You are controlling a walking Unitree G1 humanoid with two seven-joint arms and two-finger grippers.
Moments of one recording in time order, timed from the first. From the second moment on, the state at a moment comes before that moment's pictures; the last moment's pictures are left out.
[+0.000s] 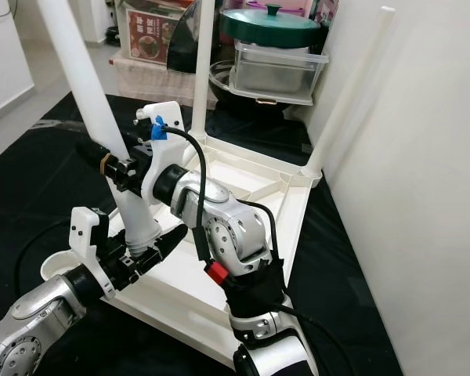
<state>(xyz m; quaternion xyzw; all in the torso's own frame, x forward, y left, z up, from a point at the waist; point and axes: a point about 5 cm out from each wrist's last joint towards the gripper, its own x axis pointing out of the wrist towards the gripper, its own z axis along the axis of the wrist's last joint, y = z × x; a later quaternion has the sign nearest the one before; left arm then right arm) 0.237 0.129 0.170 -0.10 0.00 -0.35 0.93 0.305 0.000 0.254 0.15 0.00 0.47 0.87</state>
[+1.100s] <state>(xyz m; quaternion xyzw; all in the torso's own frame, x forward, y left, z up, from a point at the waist) 0.204 0.156 0.146 0.05 0.09 -0.44 0.89 0.294 -0.015 0.233 0.23 0.17 0.52 0.80</state>
